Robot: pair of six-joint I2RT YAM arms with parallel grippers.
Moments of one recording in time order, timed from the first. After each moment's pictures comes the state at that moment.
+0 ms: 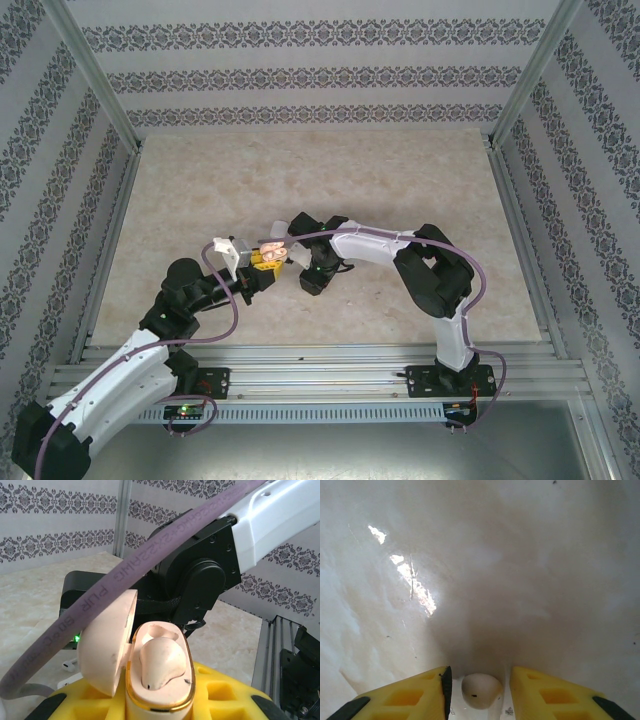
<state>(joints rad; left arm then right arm) -0.50 0.66 0.34 0.27 0.50 -0.15 0.82 2.01 1.37 -0.80 -0.16 -0.16</state>
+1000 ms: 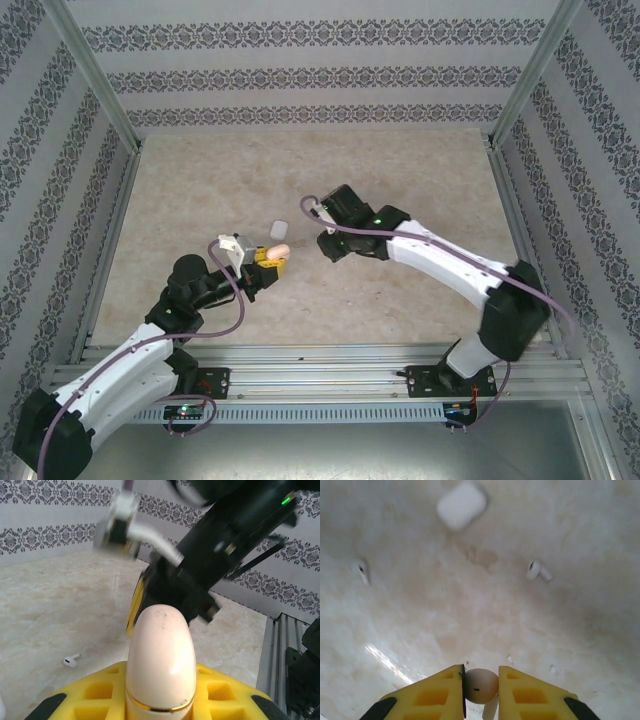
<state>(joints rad) -0.50 0.74 0.34 0.32 0.49 -0.15 0.76 1.52 1.26 -0.70 0.01 0.18</state>
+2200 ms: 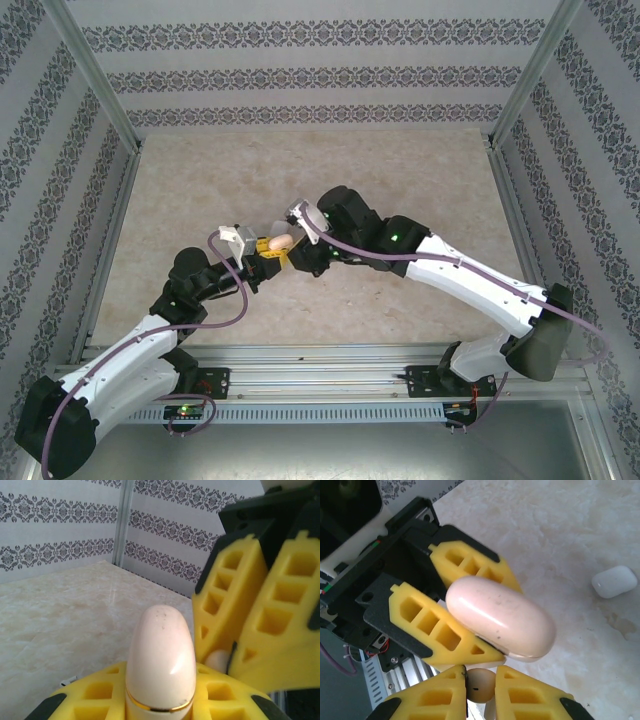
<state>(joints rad) -0.49 0.82 0.38 0.43 0.51 -0.19 0.92 1.40 1.35 -0.65 -0.29 0.18</state>
